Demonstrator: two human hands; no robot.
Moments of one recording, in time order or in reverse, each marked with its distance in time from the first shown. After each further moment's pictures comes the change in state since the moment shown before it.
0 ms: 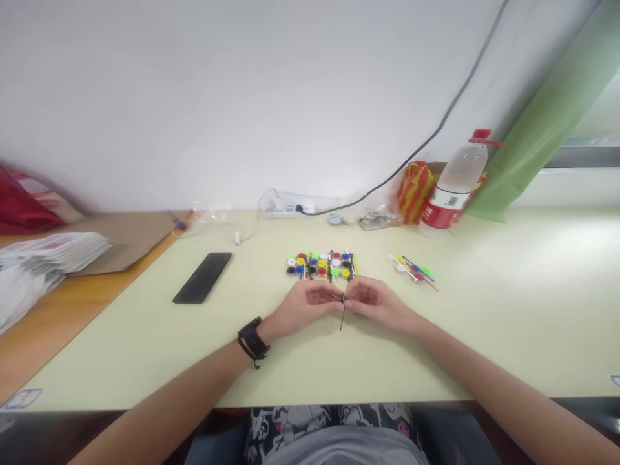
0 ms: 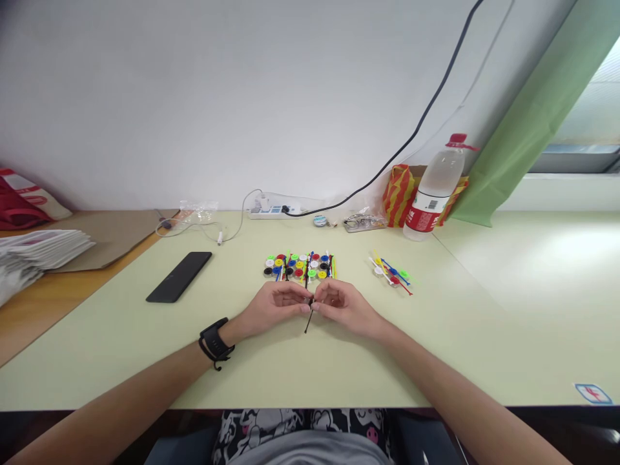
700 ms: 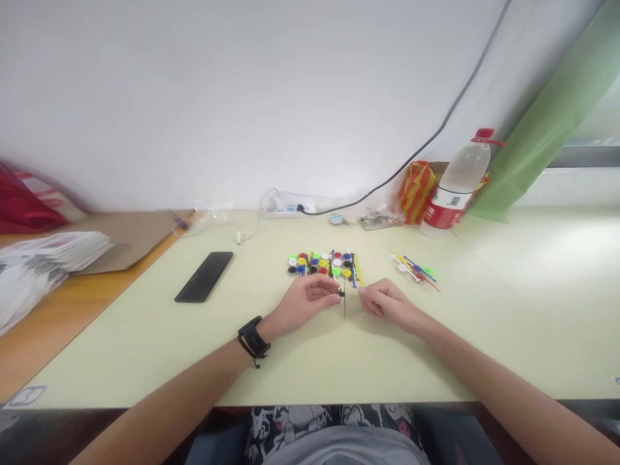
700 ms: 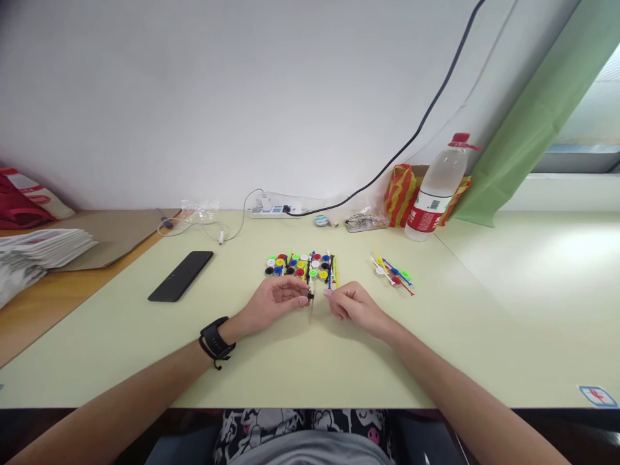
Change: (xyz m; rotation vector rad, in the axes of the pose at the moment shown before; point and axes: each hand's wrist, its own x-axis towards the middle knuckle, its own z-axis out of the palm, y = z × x) left_hand 0.003 0.006 0.000 -0.017 0.123 -0.016; right_hand -0.005 -0.001 -0.010 -0.034 -0.015 -0.041
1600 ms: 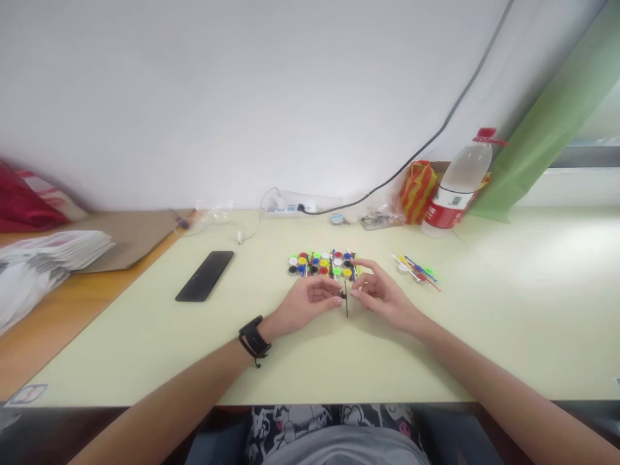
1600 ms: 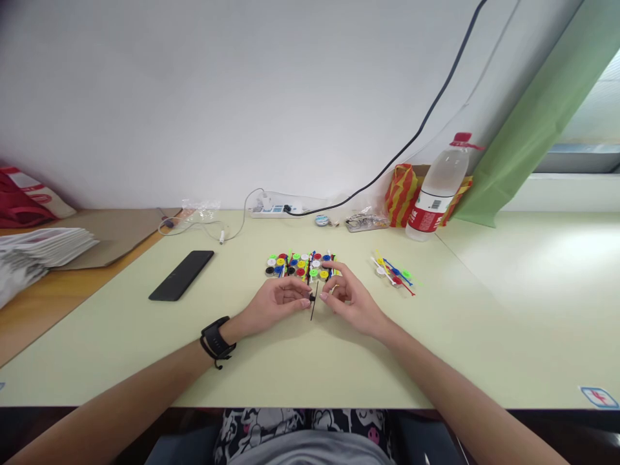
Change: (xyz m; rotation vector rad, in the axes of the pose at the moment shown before) left_hand 0.000 -0.006 -0.001 0.040 -0.054 0.033; right_hand 0.000 -0.001 0.007 0.038 0.129 -0.014
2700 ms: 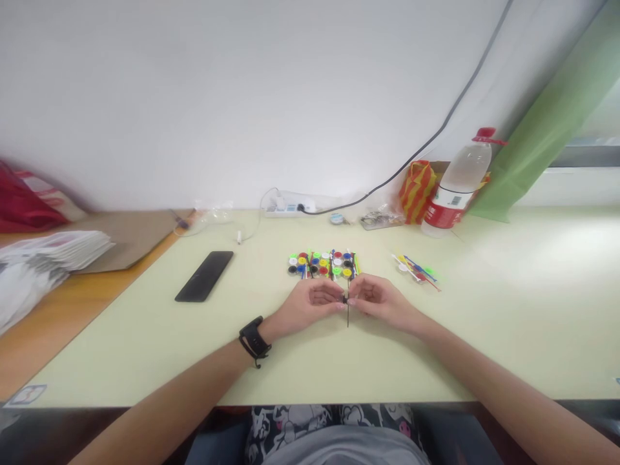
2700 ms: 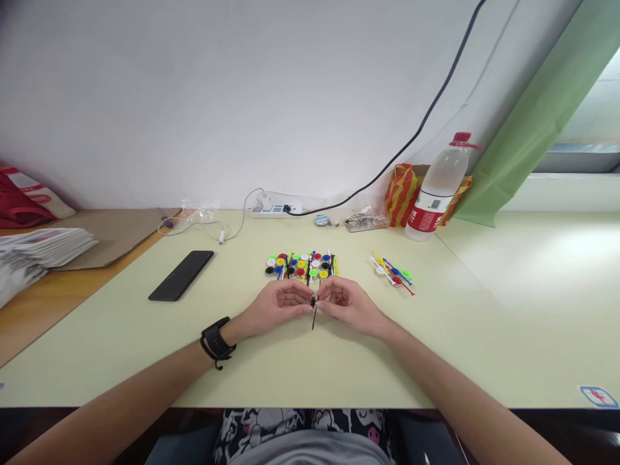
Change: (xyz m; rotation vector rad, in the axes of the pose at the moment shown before) left_hand -0.002 0.001 0.001 0.005 -0.075 -0.009; right_hand 0.004 -0.002 0.000 -0.030 -0.089 0.051
